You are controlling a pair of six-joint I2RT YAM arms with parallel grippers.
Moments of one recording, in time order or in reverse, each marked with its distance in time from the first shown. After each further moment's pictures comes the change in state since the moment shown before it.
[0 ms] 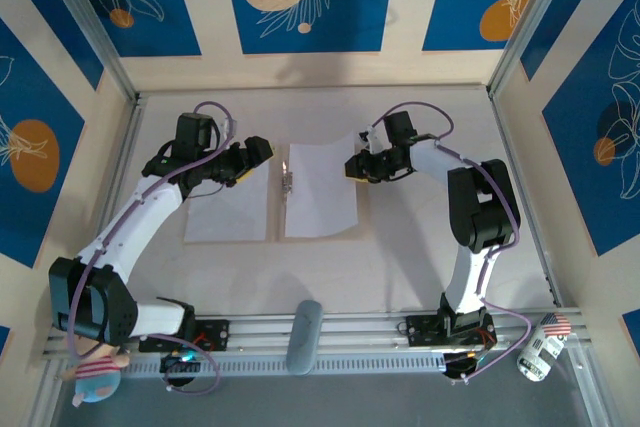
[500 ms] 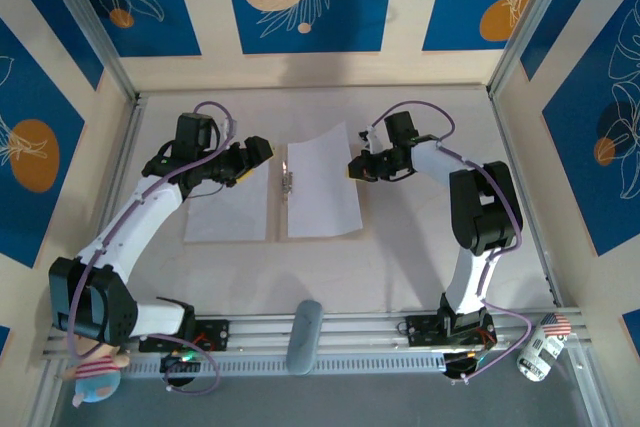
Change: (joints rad) left arm 0.000 0.000 0.000 0.000 0.000 0.000; right arm 0.000 -0.021 -0.021 0.023 -0.025 -0.029
